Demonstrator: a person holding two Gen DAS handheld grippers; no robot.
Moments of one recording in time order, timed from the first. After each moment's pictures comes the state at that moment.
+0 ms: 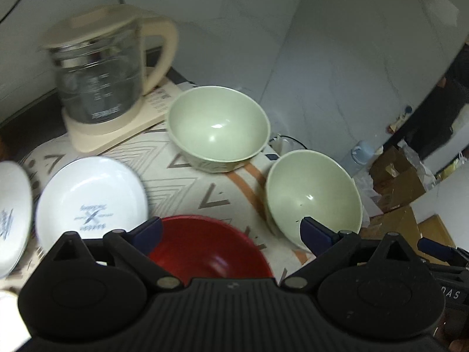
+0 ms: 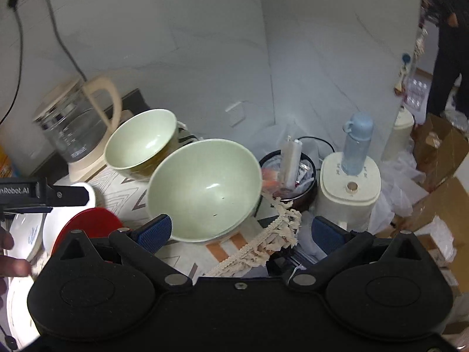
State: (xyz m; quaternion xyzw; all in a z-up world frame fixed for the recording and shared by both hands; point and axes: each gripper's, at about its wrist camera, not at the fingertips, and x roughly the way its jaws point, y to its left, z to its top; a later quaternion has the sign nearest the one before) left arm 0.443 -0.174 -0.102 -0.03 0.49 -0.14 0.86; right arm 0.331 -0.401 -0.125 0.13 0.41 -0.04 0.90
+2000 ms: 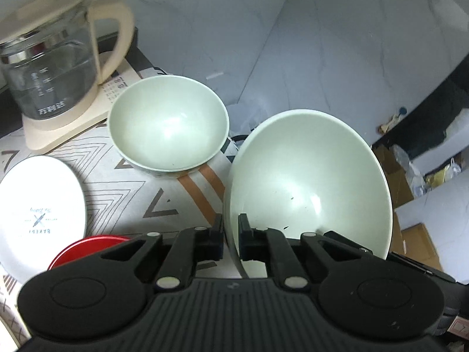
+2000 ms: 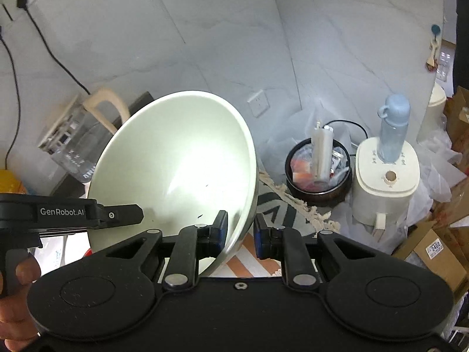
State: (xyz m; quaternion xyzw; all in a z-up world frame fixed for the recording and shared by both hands) left arm 0.480 -0.227 -0.109 -0.07 0.53 -0.15 0.84; right arm 0.387 -0.415 -0.140 0.19 0.43 0.01 0.88
